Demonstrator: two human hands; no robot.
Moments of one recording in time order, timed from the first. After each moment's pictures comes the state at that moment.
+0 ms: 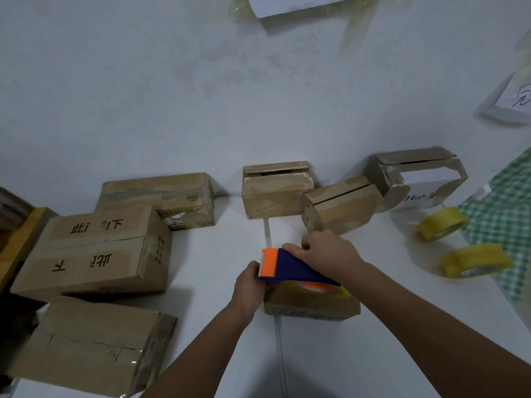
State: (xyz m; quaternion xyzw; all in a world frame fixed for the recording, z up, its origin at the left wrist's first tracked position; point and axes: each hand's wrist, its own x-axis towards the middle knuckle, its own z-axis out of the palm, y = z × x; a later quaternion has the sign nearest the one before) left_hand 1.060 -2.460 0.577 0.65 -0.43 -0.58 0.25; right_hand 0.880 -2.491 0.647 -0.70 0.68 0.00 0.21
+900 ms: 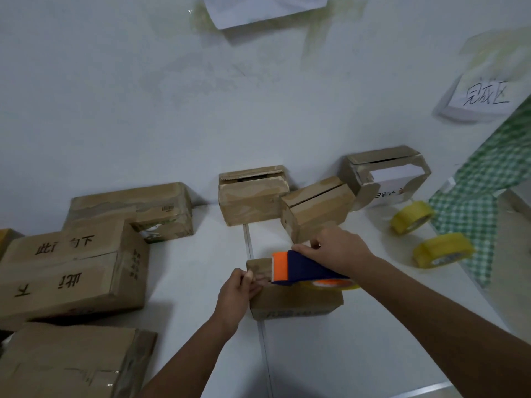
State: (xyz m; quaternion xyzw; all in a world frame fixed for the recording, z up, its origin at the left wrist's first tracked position) left_hand 1.052 -2.452 0.566 0.59 -0.42 -0.61 0.32; right_hand 0.819 -2.478 0.661 -0.70 0.70 0.01 0.16
